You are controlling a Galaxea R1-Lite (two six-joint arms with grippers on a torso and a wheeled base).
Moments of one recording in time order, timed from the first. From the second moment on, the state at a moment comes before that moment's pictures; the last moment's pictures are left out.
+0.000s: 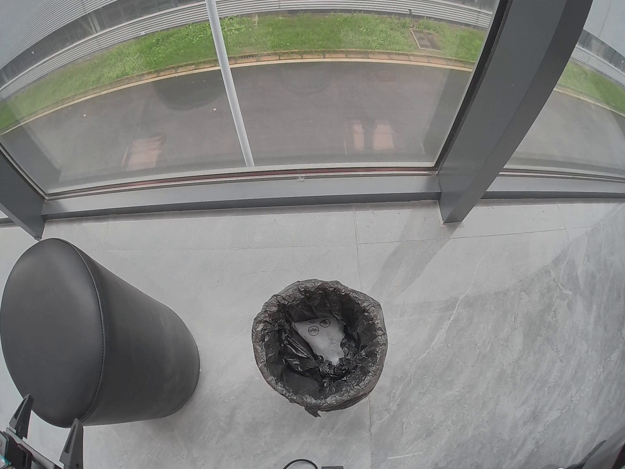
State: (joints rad) left arm 0.00 0.02 -0.02 0.02 0.00 -0.02; right arm 0.17 1.46 -2.00 1.31 -0.79 -0.21
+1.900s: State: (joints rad) left arm 0.00 0.02 -0.02 0.02 0.00 -0.02; right arm -0.06 0.13 -0.91 0.46 -0.20 -0.34
